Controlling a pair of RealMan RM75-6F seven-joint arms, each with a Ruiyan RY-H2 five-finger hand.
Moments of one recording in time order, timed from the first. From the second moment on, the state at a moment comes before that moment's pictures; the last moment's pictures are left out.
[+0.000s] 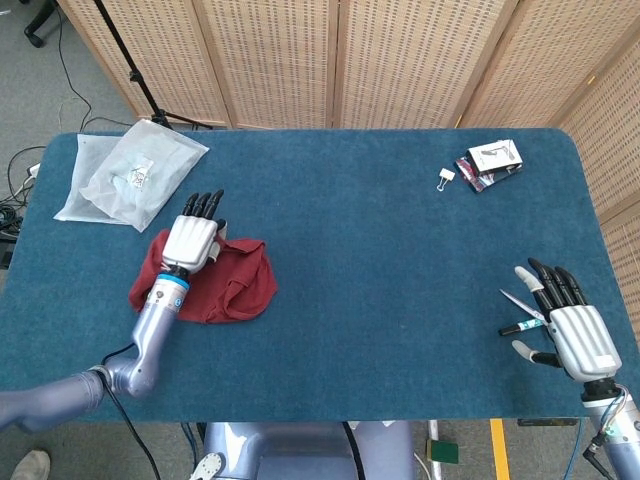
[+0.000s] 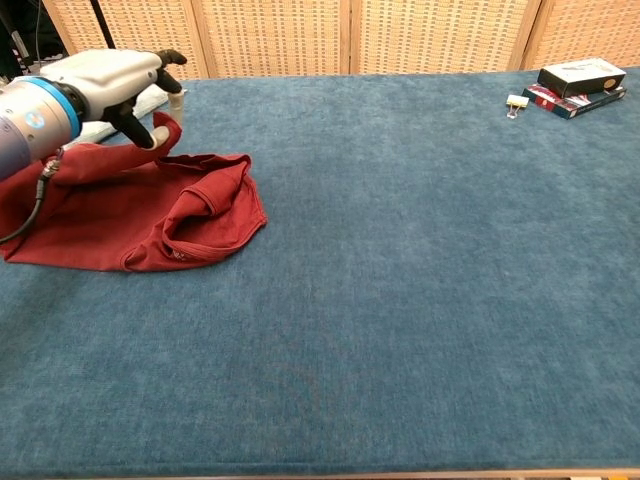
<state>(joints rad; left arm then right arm) -0.81 -1.64 -0.26 -1.25 1.00 1.01 0.48 0.20 -1.02 0.05 -1.67 -1.58 1.41 0.16</state>
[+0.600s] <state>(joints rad) -0.83 -1.72 -0.24 -1.18 1.01 0.98 0.46 0.21 -1.01 0.05 -1.67 -1.58 1.40 0.17</state>
